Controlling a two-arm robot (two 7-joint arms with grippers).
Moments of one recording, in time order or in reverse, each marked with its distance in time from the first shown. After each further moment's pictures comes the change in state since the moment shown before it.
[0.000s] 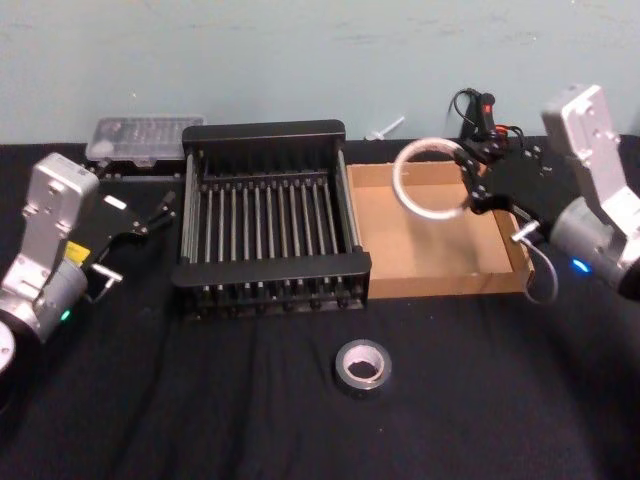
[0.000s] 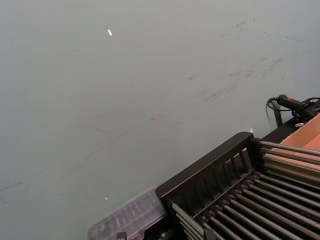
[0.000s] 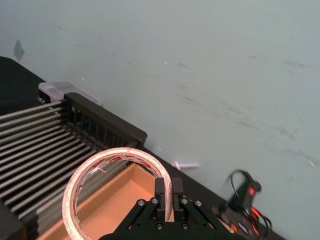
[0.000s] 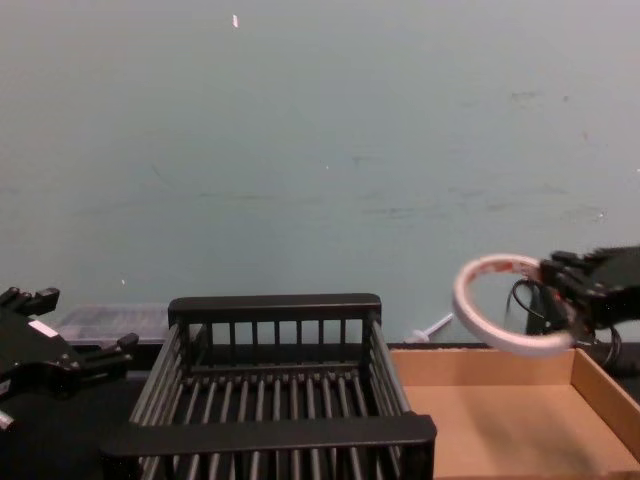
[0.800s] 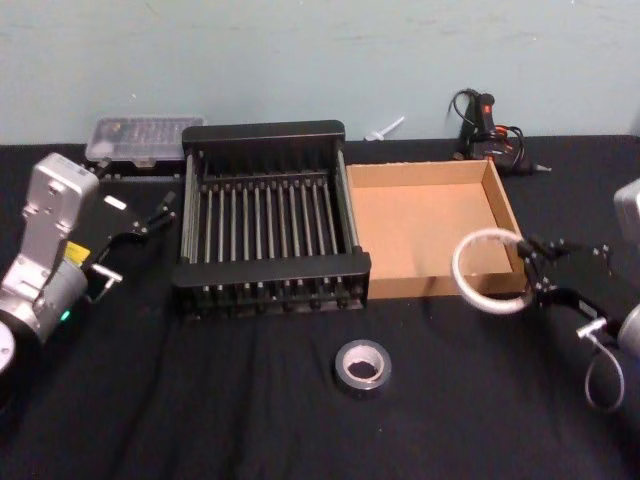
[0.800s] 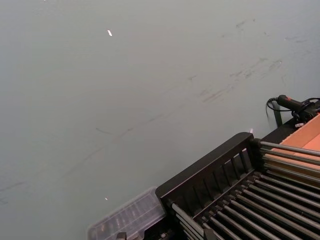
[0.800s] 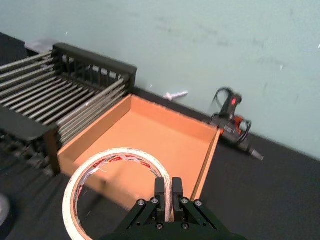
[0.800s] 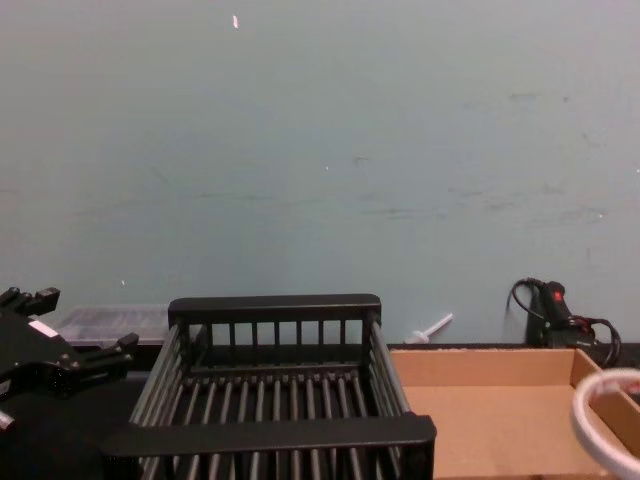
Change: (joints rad) left arm 0.000 0.000 0.000 0.000 0.000 0.000 0.000; right arm -0.356 0.111 0.129 -0.274 0.119 0.144 -0.116
